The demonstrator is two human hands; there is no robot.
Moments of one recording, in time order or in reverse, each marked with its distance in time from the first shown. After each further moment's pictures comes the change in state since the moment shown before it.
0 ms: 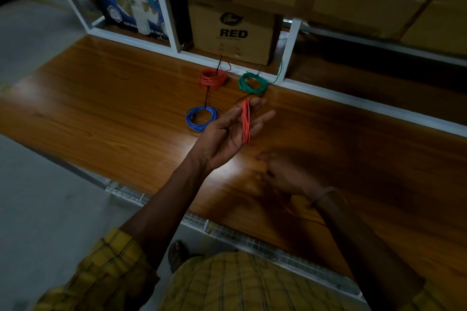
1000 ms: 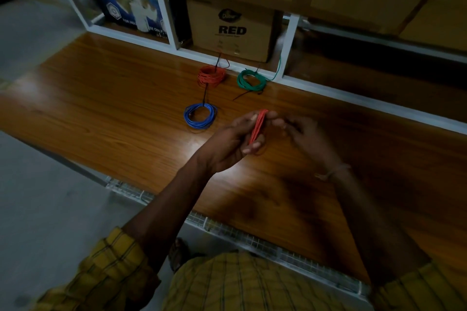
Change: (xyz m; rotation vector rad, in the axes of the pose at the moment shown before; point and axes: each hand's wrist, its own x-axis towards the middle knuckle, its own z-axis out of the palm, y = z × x) left_hand -0.001 -0.024 0.016 0.426 0.025 -0.030; right_hand 0.005 0.045 -0.051 0.456 0.484 0.039
